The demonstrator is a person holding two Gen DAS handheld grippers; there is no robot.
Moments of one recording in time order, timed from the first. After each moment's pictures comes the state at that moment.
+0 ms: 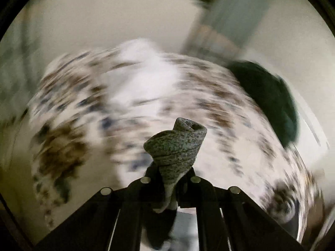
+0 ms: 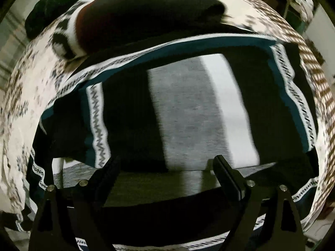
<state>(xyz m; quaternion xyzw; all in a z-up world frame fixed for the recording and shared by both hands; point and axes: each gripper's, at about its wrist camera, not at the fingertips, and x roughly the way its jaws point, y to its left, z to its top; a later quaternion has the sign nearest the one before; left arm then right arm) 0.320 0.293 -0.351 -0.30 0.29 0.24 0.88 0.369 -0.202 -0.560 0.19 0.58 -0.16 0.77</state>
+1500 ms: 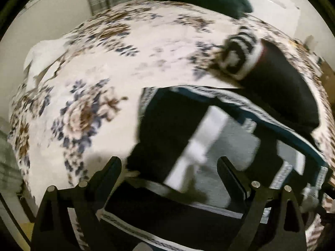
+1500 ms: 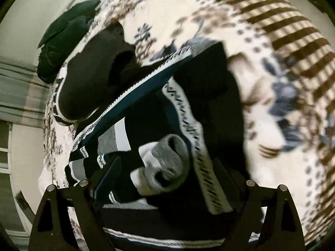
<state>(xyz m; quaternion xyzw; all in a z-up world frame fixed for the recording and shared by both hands) 0.366 -0.022 -0.436 -0.07 0.52 0.12 0.84 0.357 -0.419 -0.553 0.36 0.56 -0.07 0.74</state>
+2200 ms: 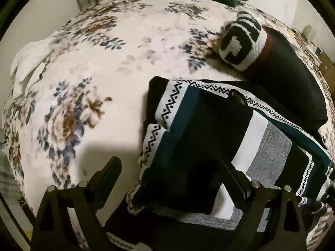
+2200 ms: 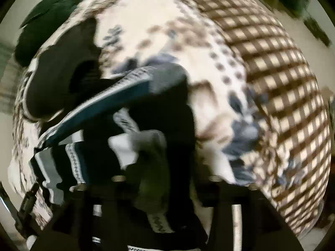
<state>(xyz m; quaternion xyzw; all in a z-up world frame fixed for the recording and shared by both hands) 0.405 -0.026 -0.458 -0.06 0.55 0.09 0.83 0.365 -0.477 -0.539 0.27 0.59 -0.13 0.75</state>
